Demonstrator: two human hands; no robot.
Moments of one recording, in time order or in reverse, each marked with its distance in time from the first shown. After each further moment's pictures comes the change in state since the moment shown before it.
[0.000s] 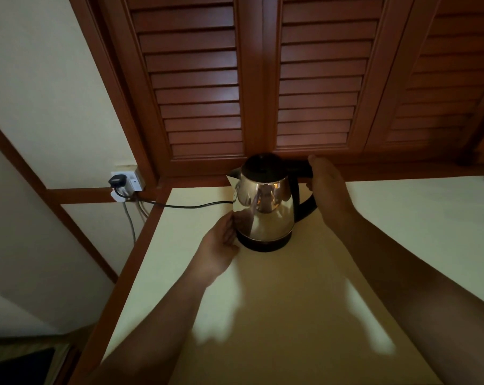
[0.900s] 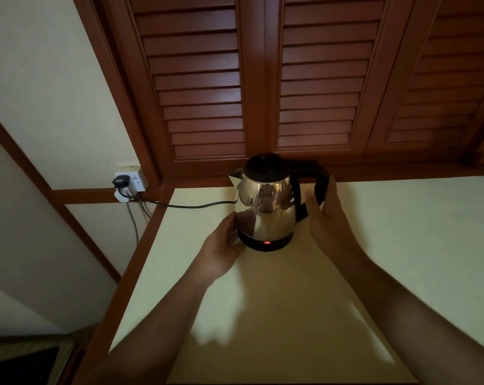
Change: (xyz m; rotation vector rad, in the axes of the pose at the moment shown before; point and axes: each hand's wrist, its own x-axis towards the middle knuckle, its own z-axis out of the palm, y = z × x) left_hand -0.009 0.010 -0.002 0.195 -0.042 0.058; right_hand -0.050 0.034 -0.013 -0.211 -0.076 -0.267
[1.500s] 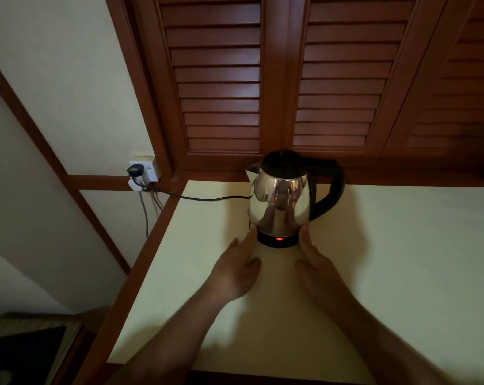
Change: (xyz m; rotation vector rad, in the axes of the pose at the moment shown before) left_hand -0.043 0.007 0.015 0.498 -0.053 -0.104; right_hand -0.077 0.030 0.026 -0.210 -0.423 0.263
